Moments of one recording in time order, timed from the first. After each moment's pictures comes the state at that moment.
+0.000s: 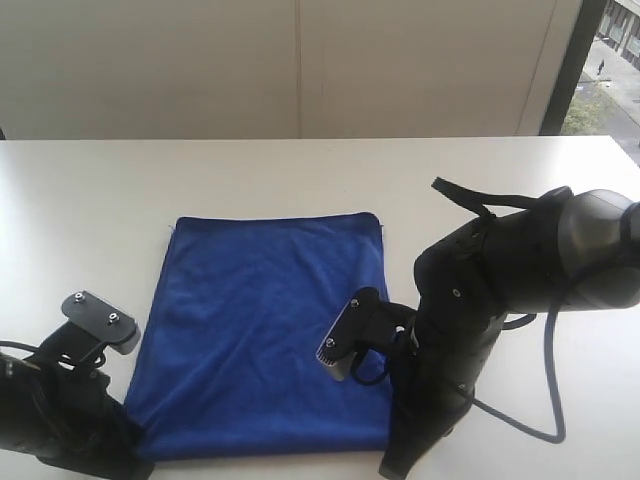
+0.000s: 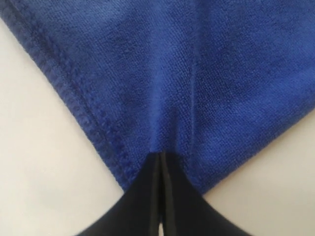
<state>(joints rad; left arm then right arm) -0.50 1.48 -0.41 -0.86 0.20 0.94 0.53 1.77 -0.89 -0.02 0.68 -0.36</state>
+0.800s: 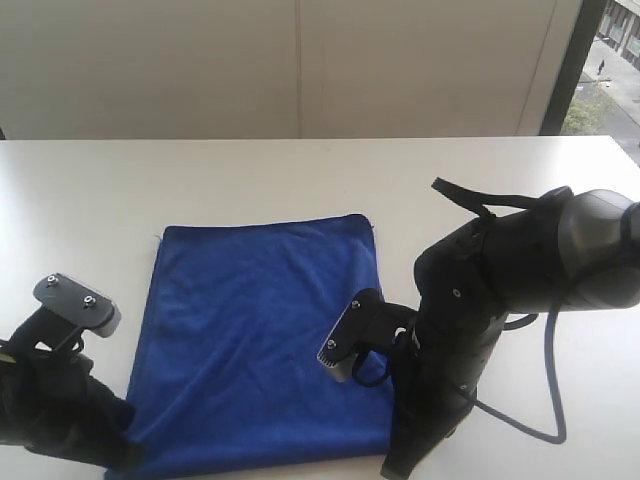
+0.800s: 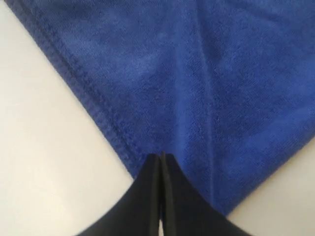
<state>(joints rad) -0.50 1.35 -0.39 -0.82 0.17 0.86 0.53 1.77 -0.89 -0.02 0.69 -0.36</state>
